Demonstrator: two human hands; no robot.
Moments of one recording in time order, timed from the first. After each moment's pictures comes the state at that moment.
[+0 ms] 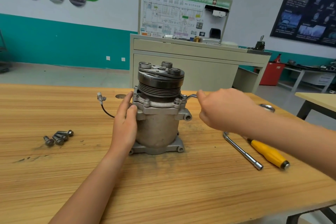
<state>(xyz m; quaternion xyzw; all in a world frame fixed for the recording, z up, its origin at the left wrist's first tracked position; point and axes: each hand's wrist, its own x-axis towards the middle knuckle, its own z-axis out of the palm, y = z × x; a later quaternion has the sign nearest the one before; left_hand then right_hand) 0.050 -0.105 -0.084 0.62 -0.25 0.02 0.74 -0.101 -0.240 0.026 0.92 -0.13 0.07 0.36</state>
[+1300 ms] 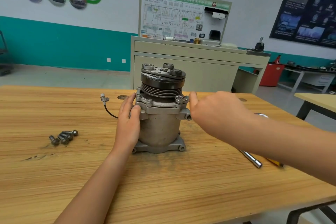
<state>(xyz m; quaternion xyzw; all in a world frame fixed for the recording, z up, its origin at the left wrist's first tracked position) 0.051 -0.103 -0.086 0.65 -0.25 0.03 0.72 -0.111 -0.191 0.037 0.90 -0.09 0.00 0.44</state>
